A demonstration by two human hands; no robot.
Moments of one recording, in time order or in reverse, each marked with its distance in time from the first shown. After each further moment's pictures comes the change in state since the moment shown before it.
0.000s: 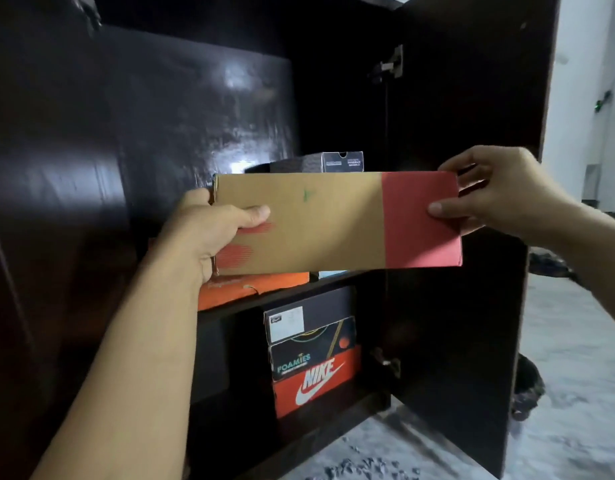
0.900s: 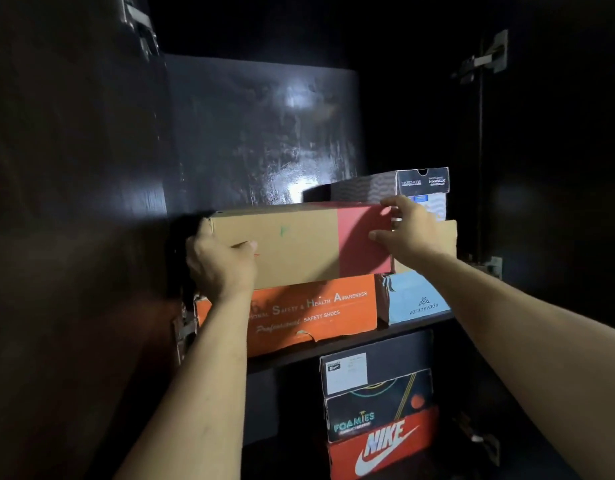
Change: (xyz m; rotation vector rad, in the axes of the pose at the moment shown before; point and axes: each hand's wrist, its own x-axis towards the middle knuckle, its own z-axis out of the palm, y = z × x) left_hand 0.154 -0.084 -0.026 0.369 0.790 0.223; right_hand 0.169 0.039 0.230 0.106 0.036 -0.066
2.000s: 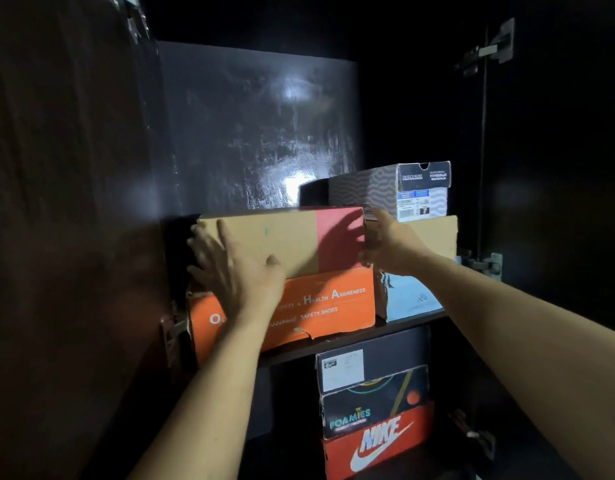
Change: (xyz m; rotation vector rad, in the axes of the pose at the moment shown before) left_hand -0.041 -0.007 0.012 0.205 -0.172 0.157; right_hand -0.002 0.011 0.013 -0.274 -0.350 -0.021
